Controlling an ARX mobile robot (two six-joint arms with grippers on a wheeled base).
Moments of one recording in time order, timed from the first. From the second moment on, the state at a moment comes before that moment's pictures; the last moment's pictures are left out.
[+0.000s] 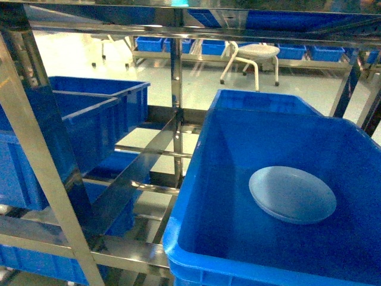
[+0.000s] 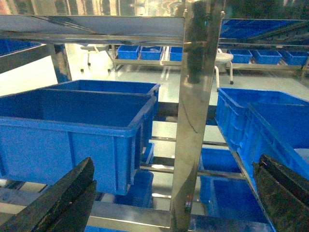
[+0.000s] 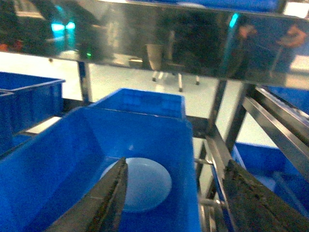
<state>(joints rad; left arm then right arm) 0.00 0.01 0.01 0.00 0.00 0.00 0.21 0.57 0.13 0.43 0.21 -0.04</state>
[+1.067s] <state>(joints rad) 0.00 0.01 0.01 0.00 0.00 0.00 0.00 0.21 0.01 0.21 0.00 -0.01</state>
